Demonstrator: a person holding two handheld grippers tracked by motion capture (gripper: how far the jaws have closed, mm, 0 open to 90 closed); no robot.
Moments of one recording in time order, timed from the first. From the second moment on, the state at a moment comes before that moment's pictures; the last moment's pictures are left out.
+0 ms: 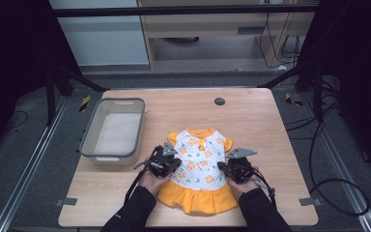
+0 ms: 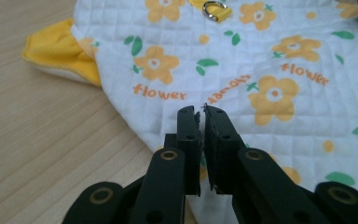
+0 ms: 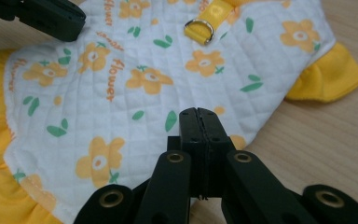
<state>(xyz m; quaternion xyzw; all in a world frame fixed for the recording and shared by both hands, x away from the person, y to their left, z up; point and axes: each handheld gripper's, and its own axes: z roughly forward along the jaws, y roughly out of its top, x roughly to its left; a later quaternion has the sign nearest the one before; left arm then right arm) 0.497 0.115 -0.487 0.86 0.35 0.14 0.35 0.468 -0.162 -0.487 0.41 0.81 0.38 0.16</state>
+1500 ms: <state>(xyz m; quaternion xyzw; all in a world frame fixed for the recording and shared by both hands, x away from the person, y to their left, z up) 0.434 0.185 -0.457 0.82 0.37 0.18 0.41 0.453 -0.196 -0.467 0.43 0.76 0.44 0.20</state>
